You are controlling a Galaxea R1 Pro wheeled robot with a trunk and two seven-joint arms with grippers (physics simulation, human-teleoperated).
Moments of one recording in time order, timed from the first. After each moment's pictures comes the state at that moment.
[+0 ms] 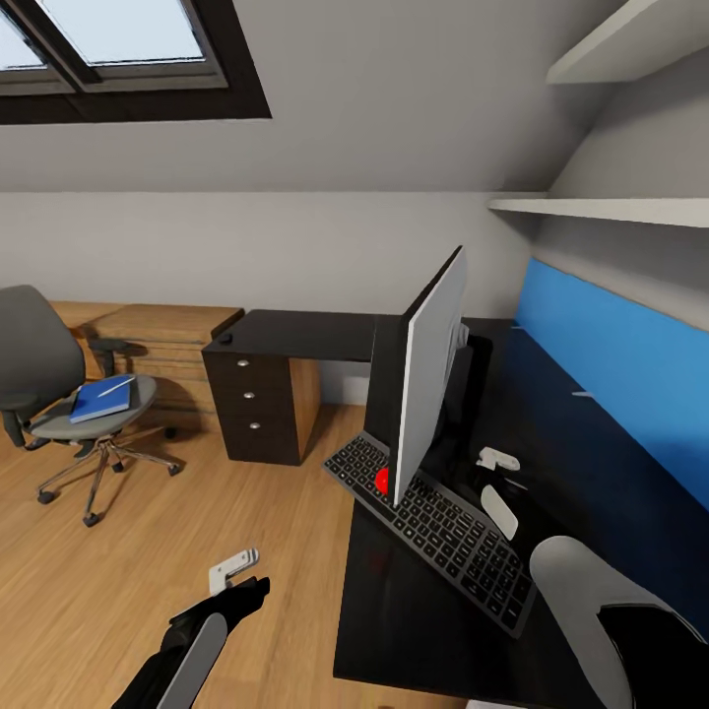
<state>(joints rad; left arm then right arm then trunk) -0.26 0.02 -0.16 -1.14 0.67 0.46 0.46 -0.90 -0.05 0.04 -0.37 -0.42 0.11 -0.06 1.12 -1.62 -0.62</state>
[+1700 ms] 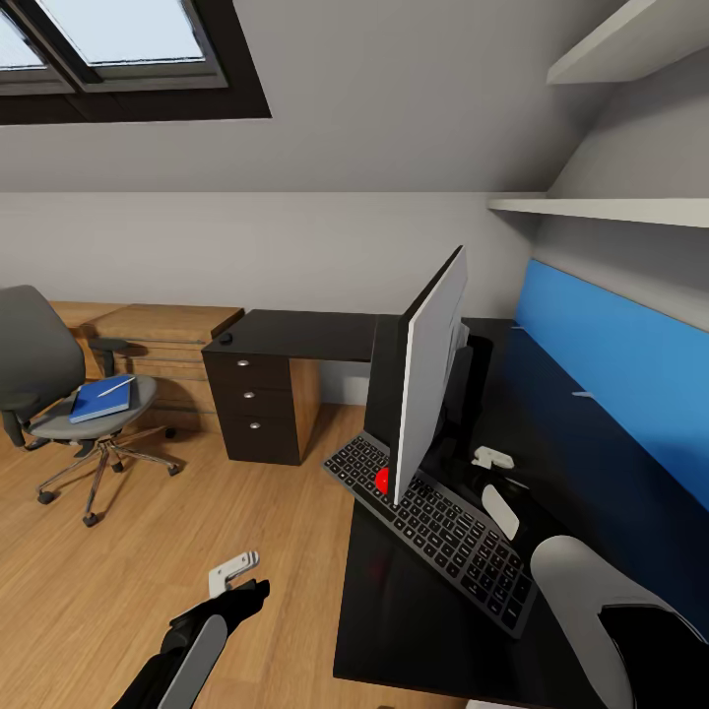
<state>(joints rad) -0.26 0.02 -0.16 -1.13 0.67 0.46 0.46 -0.90 -0.05 0.04 -0.38 -0.42 0.15 0.02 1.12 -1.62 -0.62</state>
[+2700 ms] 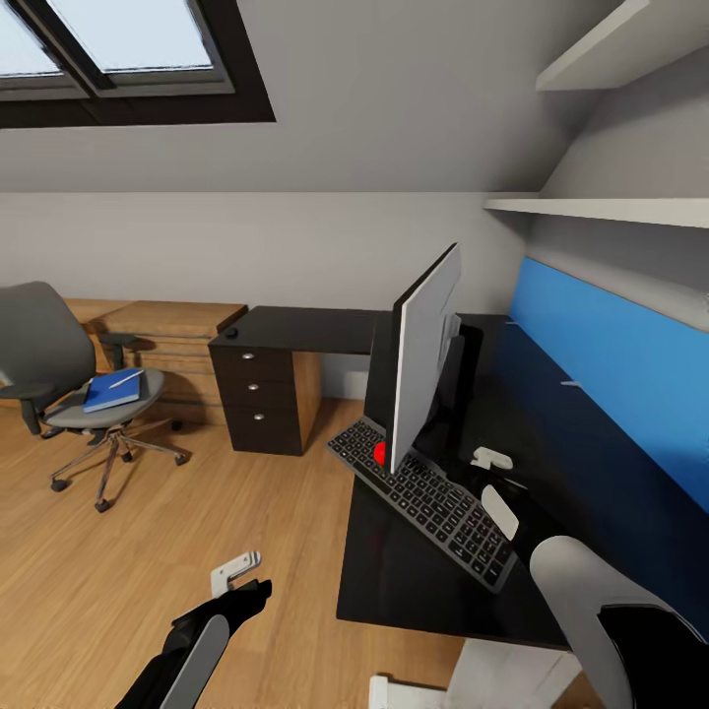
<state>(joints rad) -0.26 0.01 -0.16 -1.12 0.67 0.46 0.46 -0.90 -0.05 0.04 -0.37 -0.42 0.14 0.02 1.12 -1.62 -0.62</state>
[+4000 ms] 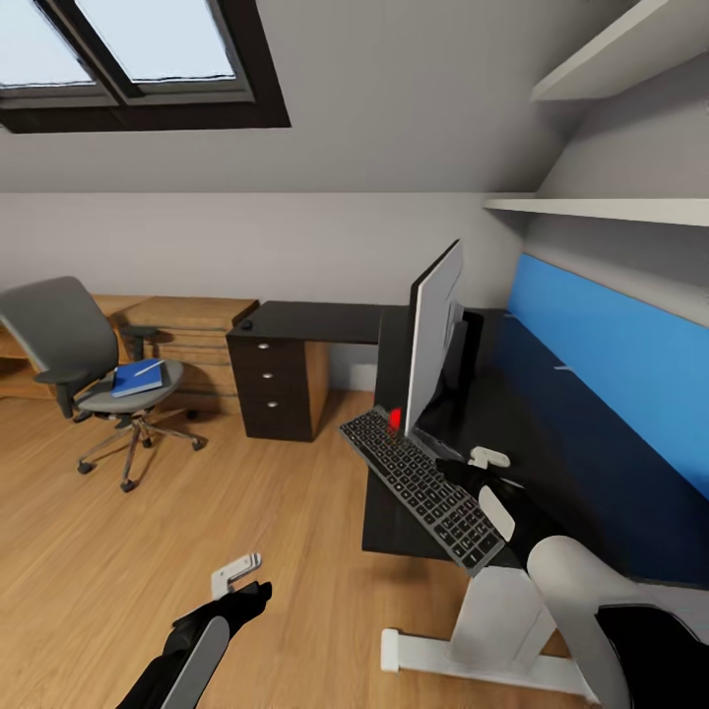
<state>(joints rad) -0.26 0.01 -0.17 -1.11 0.67 0.46 0.46 -0.90 -0.04 0.04 -0.38 -0.37 0.14 0.02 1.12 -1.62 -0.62</state>
